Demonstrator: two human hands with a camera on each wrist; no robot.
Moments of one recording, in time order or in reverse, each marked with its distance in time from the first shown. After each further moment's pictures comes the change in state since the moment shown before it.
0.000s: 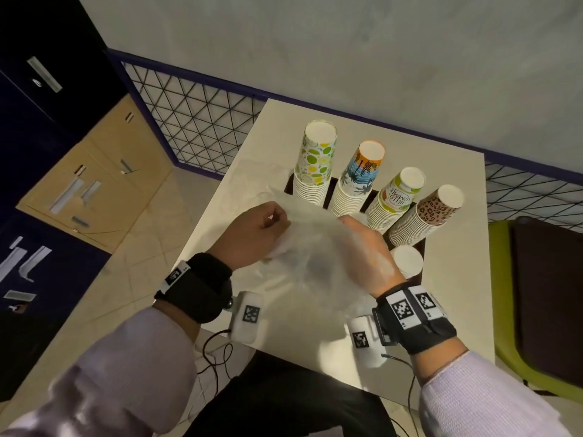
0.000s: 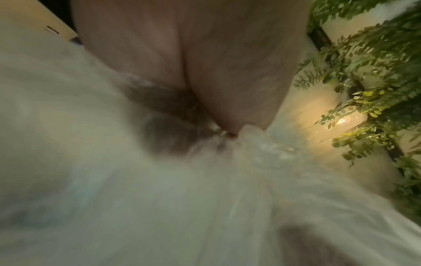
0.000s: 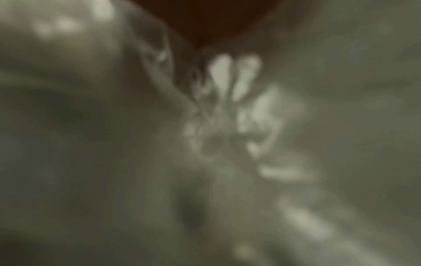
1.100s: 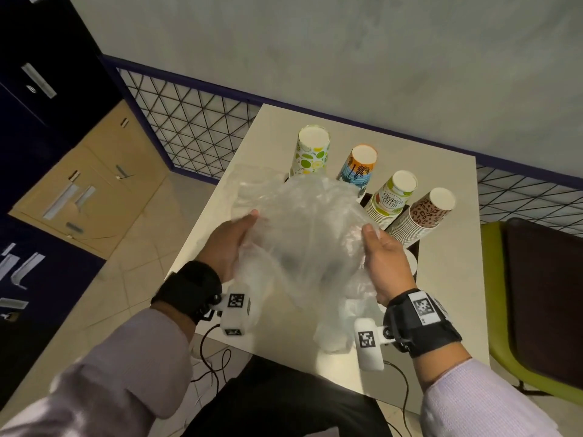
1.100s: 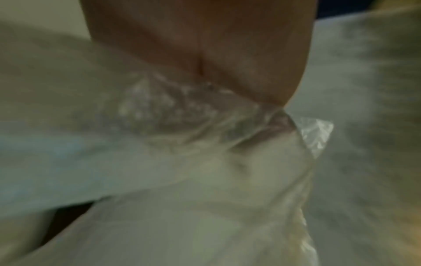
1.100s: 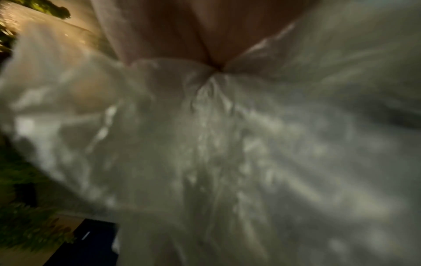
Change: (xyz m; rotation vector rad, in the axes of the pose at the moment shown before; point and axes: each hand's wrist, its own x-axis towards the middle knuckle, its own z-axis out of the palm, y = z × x) left_hand 0.011 -0.042 0.004 -0.736 0.107 -0.322; right_hand -0.008 0.037 0.006 0.822 0.309 0.436
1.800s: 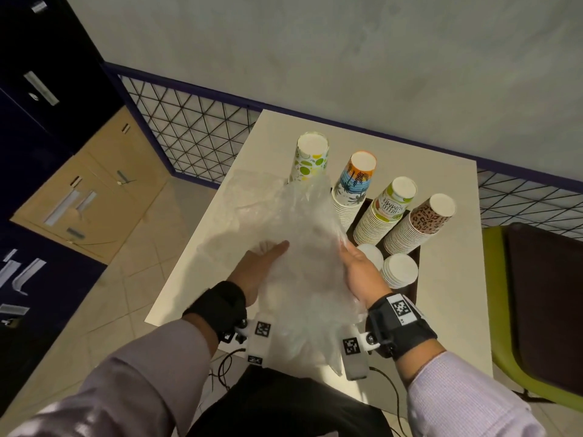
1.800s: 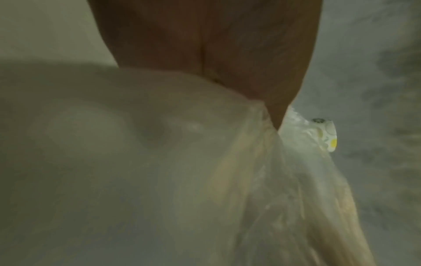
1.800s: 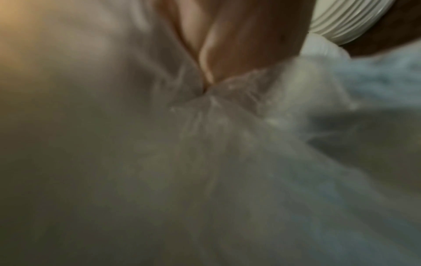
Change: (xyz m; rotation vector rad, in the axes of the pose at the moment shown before) left_hand 0.013 -0.051 0.027 -0.048 -0.063 -0.141; right_hand 0.009 0.012 0.021 -0.072 -0.304 0.038
